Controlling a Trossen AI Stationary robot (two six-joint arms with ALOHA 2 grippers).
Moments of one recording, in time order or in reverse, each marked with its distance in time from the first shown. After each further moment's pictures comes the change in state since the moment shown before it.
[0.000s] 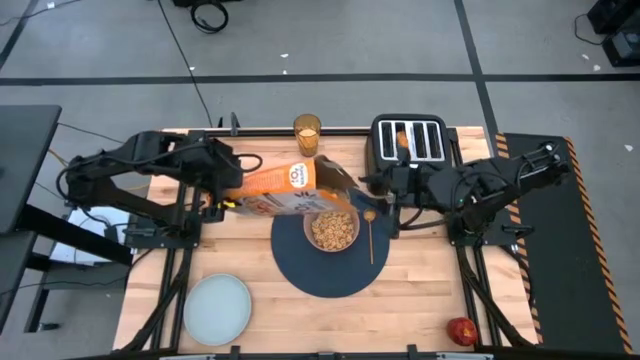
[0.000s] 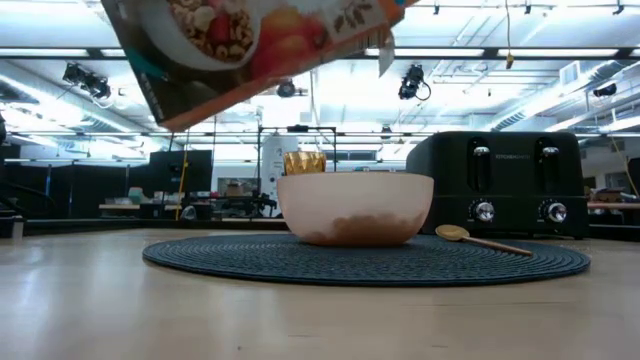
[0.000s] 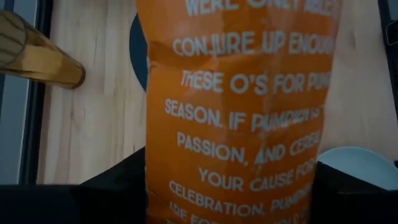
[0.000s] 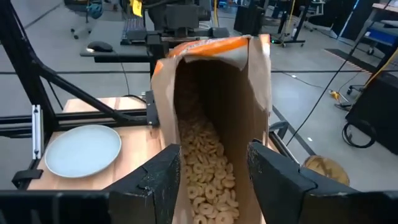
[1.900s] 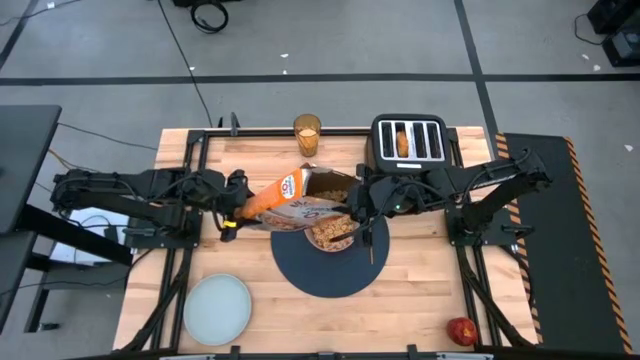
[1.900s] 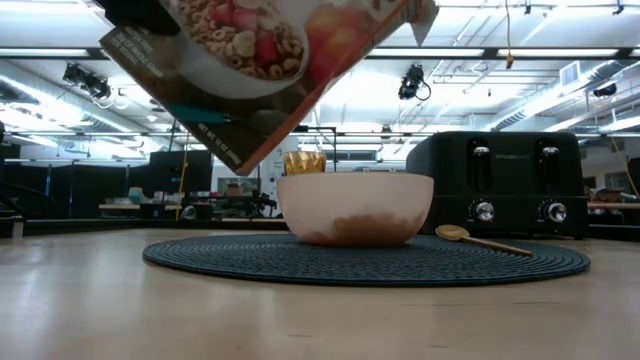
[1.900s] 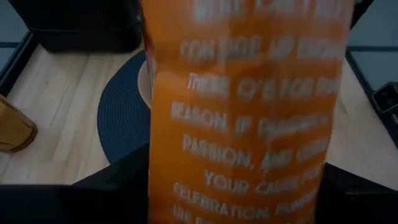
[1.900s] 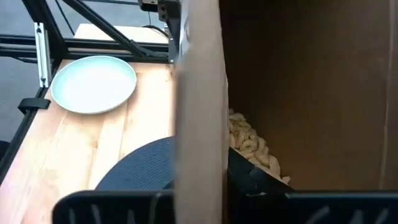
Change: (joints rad) left arm -0.093 -0.329 -0.726 0.809 0.005 -0.106; right arm -0.146 0.197 -0.001 -0.039 -0.274 -0.035
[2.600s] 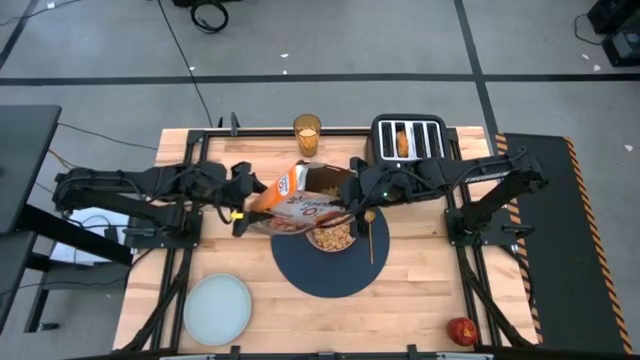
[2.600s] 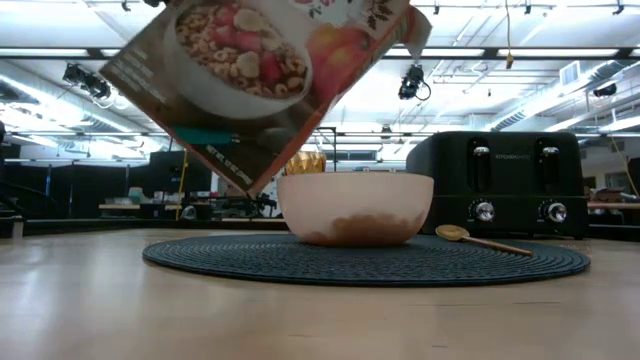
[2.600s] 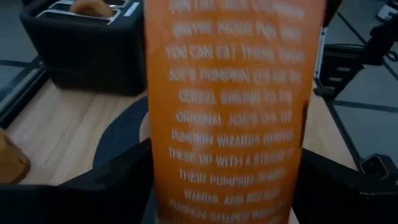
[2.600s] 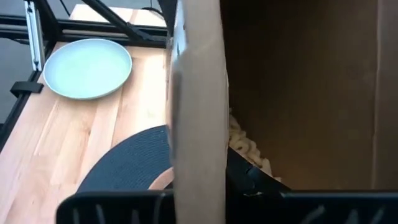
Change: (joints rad) left arm 0.024 0.077 0.067 0.164 0.000 -0.097; right arm -0.078 0.036 0.037 -0.050 -0.102 -0.049
